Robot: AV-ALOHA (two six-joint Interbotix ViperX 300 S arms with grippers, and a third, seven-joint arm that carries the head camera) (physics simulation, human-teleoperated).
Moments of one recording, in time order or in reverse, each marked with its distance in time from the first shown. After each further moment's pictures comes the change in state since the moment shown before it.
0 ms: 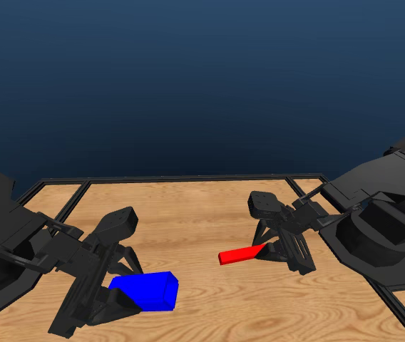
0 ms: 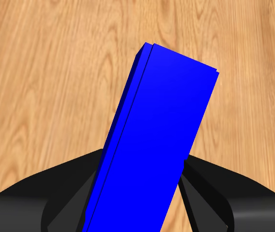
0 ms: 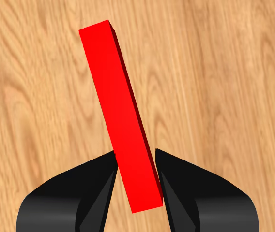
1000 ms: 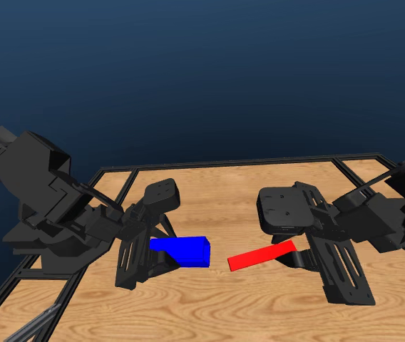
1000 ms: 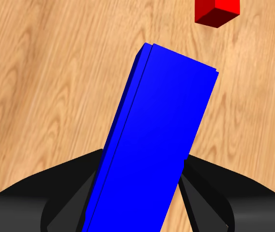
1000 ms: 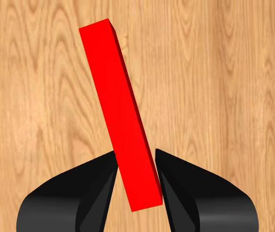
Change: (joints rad) left arm -0.178 -0.099 -0.120 0.488 0.521 -0.606; right arm 0.210 0.242 -0.533 -0.116 0.425 0.042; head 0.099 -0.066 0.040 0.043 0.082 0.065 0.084
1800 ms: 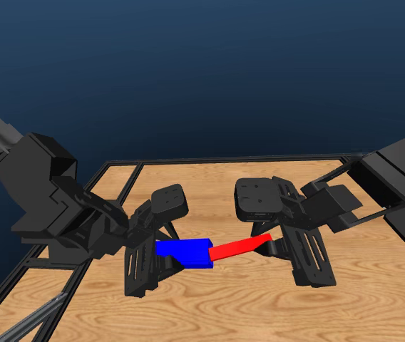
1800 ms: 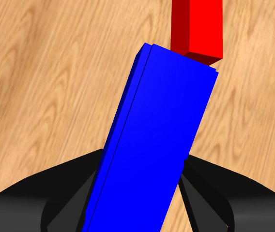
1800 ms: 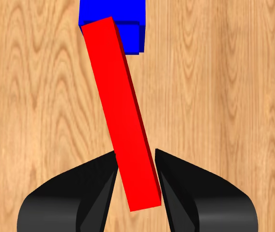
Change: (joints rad) left arm -0.084 0.065 -0.020 0.100 0.072 -0.211; right arm -0.082 0.095 -0.096 0.063 -0.103 -0.155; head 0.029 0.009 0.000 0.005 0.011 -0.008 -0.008
